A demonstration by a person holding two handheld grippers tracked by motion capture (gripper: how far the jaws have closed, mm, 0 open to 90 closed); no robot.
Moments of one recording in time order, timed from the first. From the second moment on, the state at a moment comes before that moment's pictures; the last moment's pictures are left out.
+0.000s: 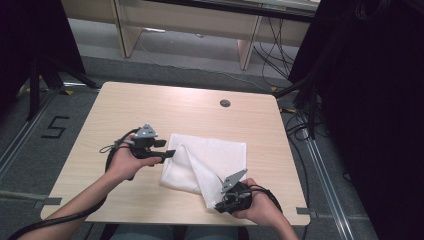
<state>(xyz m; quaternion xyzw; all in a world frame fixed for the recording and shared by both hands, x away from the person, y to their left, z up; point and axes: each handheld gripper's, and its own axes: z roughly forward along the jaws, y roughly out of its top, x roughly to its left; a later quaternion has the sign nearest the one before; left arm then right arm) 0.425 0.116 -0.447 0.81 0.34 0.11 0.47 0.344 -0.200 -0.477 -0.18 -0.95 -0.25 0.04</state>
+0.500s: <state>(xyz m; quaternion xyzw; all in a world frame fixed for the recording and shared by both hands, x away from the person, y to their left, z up) 0.434 0.062 -0.448 0.82 0.38 0.07 0.42 0.341 -0.196 -0.481 -0.17 -0.95 -0.24 0.05</state>
